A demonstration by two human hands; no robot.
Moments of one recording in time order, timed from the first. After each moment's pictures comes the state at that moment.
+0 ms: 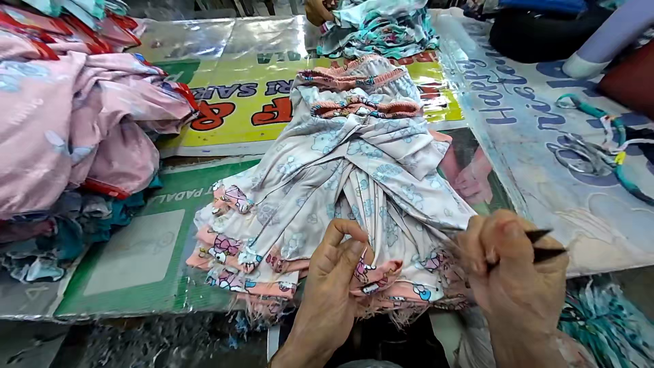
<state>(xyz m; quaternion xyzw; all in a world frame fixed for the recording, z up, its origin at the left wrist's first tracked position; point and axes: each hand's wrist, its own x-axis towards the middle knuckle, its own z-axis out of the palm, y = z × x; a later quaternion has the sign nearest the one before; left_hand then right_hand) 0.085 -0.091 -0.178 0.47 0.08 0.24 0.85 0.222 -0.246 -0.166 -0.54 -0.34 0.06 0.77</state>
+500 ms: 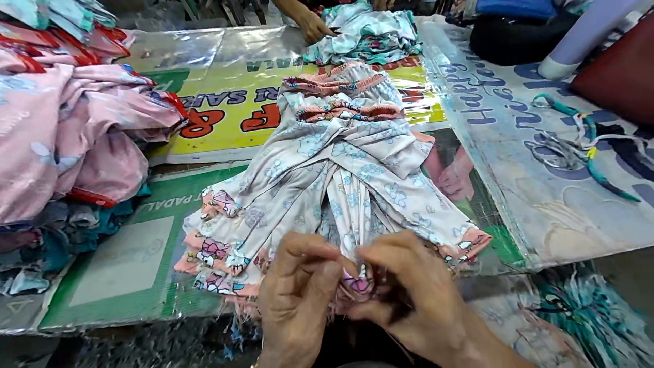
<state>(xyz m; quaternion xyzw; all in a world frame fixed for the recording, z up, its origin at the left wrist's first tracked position) 0.073 -0.087 -0.161 0.61 -0.02 0.39 0.69 0.182 -0.229 -0.162 -0.64 -0.56 -0.04 0.52</state>
